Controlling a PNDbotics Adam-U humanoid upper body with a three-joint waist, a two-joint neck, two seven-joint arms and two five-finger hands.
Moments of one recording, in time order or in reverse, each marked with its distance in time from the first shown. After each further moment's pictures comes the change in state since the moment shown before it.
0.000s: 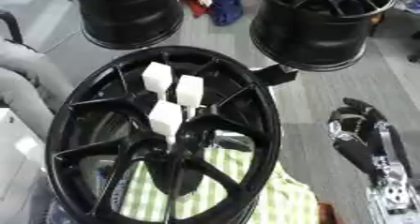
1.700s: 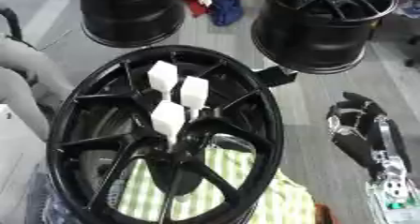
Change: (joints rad) left arm 0.036 -0.468 0.101 -0.418 0.265 -0.013 0.334; right arm -0.007 -0.005 -0.007 -0.013 0.000 0.006 -0.009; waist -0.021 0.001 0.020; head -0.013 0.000
